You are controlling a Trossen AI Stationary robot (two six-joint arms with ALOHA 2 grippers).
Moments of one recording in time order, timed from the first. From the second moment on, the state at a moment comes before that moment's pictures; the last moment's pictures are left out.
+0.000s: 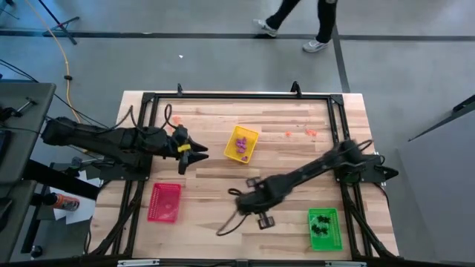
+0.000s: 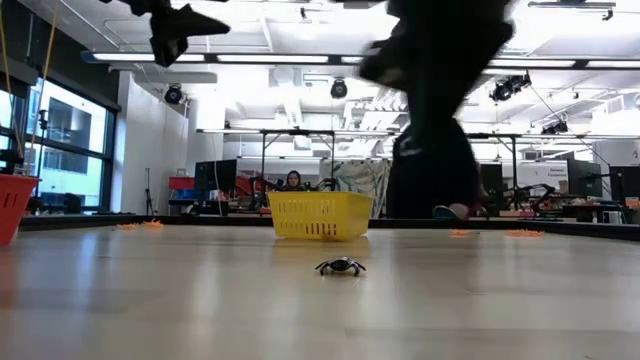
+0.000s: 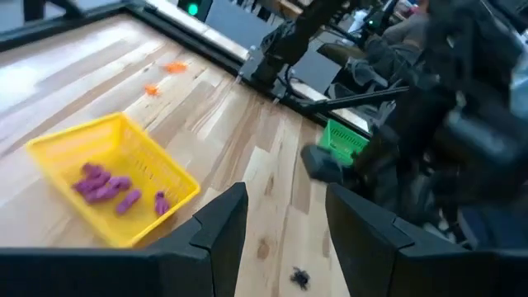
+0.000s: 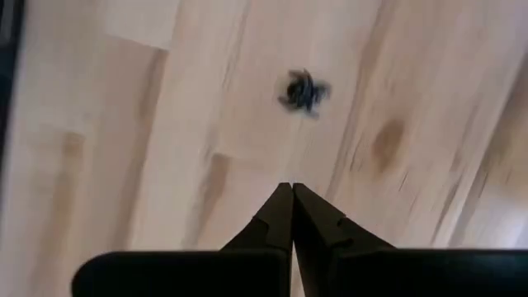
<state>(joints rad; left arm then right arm) -0.15 0.88 0.68 -0.13 -0.17 -0.55 0.41 2.02 1.64 -0.94 -0.01 0.16</state>
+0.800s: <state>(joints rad) -0.43 1.88 0.77 0.43 -0.18 -0.55 0.48 1.84 1.10 -0.07 -0.04 0.71</state>
